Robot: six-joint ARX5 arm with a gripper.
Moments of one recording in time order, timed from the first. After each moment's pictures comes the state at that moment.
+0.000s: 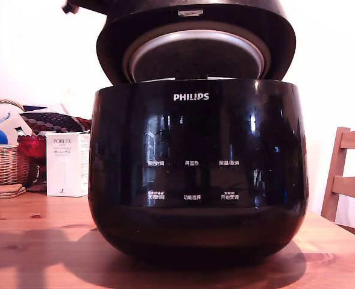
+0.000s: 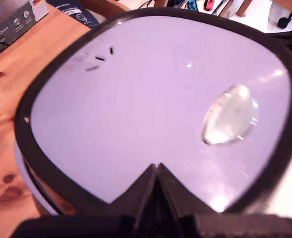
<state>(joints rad) -0.57 1.41 1.43 -0.89 0.48 0.21</state>
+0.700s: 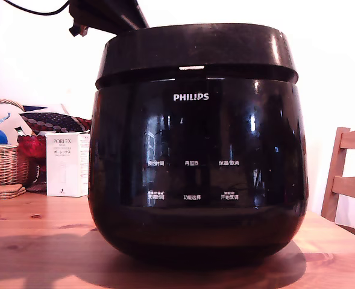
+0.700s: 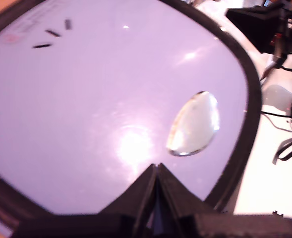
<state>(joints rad) -0.63 1.41 1.32 -0.83 0.51 0.19</state>
